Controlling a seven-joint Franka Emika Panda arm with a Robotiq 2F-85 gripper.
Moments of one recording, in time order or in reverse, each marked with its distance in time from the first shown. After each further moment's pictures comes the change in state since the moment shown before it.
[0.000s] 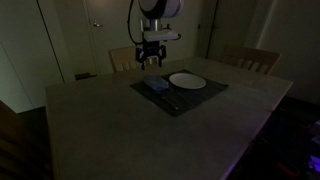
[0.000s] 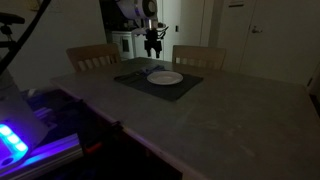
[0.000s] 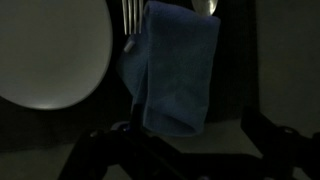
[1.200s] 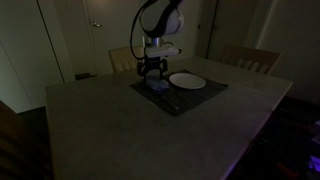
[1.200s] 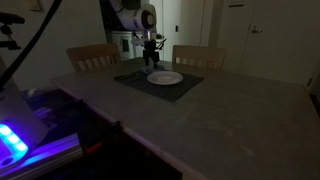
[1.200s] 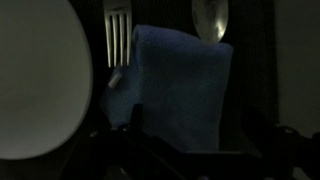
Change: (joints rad) arm 0.012 0.066 -0.007 -0.049 0.039 0.089 0.003
